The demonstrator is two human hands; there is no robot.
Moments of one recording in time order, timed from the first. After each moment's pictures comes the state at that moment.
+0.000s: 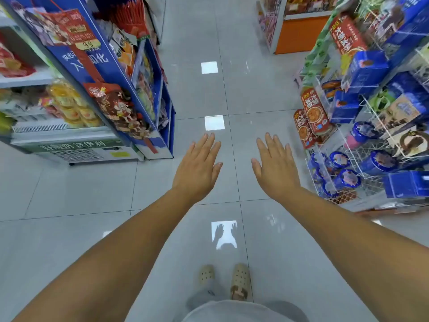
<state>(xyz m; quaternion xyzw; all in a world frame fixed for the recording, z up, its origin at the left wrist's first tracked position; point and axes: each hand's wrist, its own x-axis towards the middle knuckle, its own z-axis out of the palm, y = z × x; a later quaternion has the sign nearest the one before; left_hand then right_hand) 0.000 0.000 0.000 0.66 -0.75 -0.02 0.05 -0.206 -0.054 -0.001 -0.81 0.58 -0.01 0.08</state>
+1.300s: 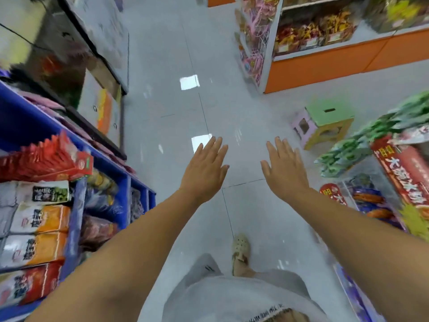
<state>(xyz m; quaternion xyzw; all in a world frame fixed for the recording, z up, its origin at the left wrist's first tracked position) 0.110 -0.722 -0.023 0.59 -0.80 -0.05 0.05 -0.109 -0.745 -0.031 -0.75 0.65 0.00 0.09</state>
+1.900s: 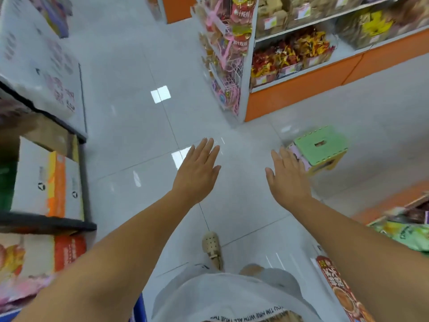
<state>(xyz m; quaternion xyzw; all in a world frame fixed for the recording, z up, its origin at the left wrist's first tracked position) 0.119 -1.141 -0.037 0.54 -0.84 -0.06 0.03 -0.123 -1.112 -0.060 -0.67 0.73 -0.01 0.11</state>
